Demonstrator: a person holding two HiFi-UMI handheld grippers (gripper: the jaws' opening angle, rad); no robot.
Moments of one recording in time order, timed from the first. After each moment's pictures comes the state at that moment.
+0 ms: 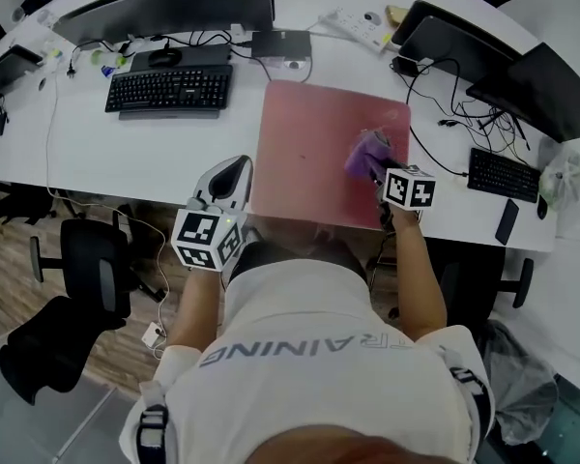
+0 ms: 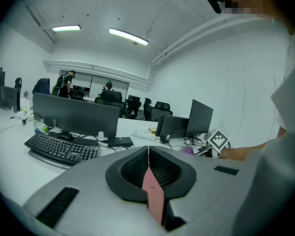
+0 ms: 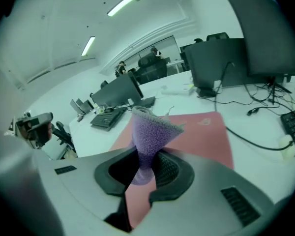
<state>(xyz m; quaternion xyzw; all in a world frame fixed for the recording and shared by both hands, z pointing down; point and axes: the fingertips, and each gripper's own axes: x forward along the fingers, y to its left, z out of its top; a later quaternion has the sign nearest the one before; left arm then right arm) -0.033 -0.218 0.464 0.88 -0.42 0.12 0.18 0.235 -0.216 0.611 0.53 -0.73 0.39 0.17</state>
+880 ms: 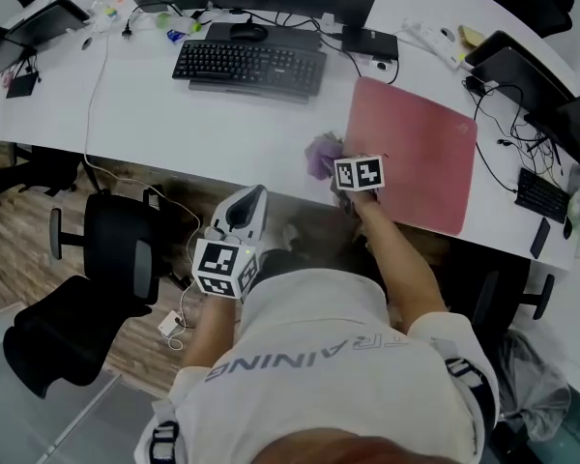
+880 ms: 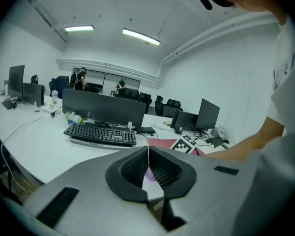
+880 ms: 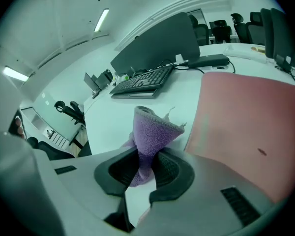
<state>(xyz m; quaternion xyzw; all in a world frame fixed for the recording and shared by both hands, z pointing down) -0.238 -0.156 0.496 0.86 -0.46 0.13 0.21 -0.095 -0.242 0.710 0.41 -0.77 0.41 0.26</state>
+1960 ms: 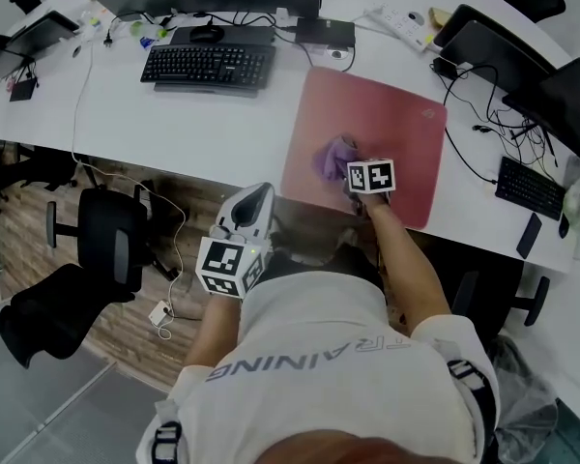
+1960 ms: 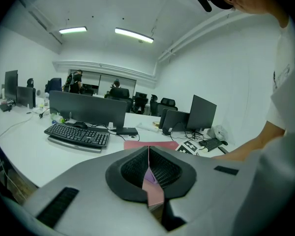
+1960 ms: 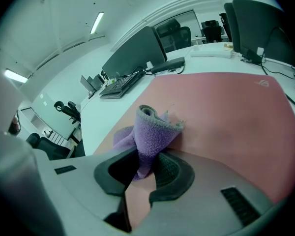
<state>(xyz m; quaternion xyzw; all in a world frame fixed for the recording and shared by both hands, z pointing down) -0.069 -0.129 0.478 0.86 -0.46 0.13 0.20 0.089 -0.205 0.721 0.42 -0.76 0.42 0.27</state>
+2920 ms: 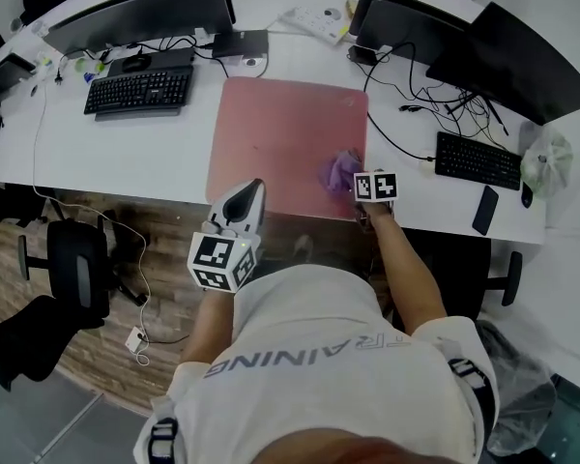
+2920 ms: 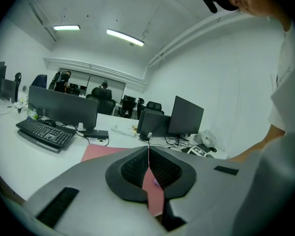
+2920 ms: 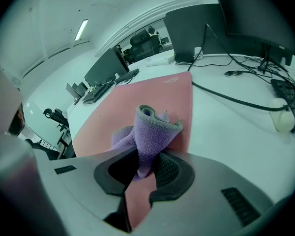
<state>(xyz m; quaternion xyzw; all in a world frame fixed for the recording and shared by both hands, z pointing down) 0.101 -0.109 0.475 0.89 -0.41 0.09 0.19 0.319 -0.136 0.720 0.49 -0.71 0.43 0.26</state>
